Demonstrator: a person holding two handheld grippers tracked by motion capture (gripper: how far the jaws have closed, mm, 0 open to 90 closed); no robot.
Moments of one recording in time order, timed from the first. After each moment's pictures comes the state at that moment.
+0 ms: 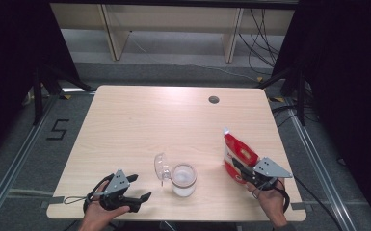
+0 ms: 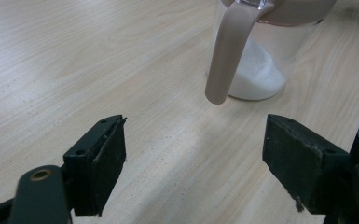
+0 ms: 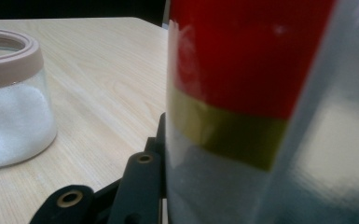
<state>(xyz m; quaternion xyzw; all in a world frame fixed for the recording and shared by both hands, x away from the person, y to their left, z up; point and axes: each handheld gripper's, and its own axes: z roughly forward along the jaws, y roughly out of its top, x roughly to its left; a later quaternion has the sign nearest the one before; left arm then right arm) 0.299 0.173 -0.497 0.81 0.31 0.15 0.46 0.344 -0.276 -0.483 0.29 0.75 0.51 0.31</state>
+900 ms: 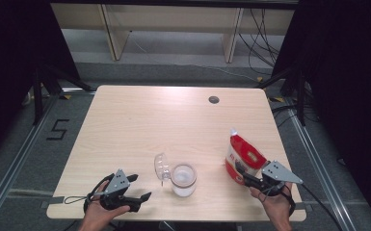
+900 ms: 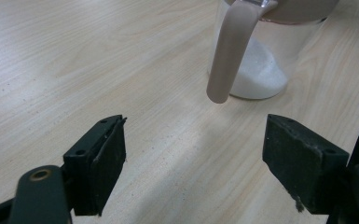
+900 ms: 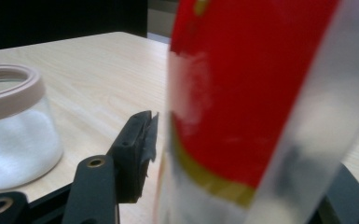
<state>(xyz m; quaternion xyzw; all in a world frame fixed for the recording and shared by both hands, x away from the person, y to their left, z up) 0.299 0.173 -0.497 0.81 0.32 0.14 0.46 0.322 -0.282 -0.474 0.36 0.72 0.52 0.28</state>
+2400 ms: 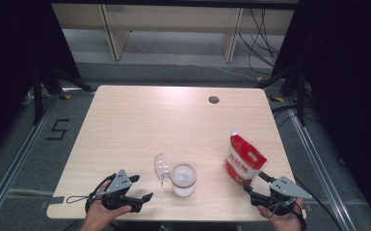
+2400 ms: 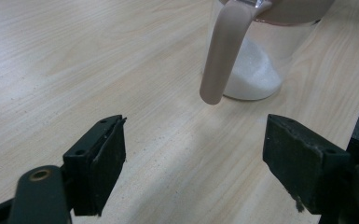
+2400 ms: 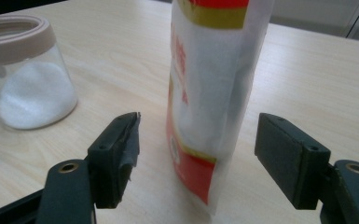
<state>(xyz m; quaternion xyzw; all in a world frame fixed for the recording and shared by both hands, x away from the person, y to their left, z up) 0.300 0.169 -0.496 0.82 0.32 0.14 0.46 0.279 -0.299 -0.480 0.41 0.74 0.47 0.26</state>
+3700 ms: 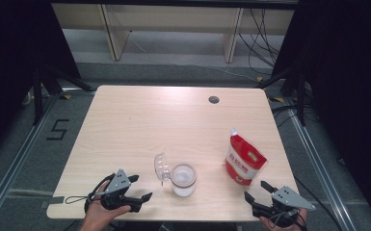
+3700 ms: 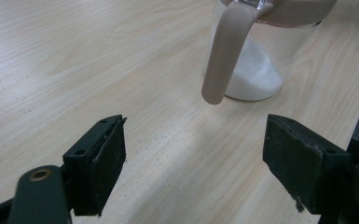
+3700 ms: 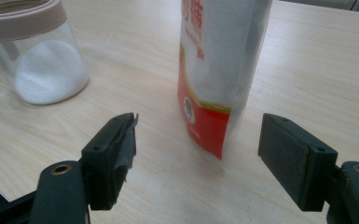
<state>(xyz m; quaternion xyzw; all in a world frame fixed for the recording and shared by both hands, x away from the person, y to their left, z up) 0.299 0.171 -0.496 0.82 0.32 0.14 0.45 0.254 -0.300 -0.485 0.44 0.74 0.45 0.24</state>
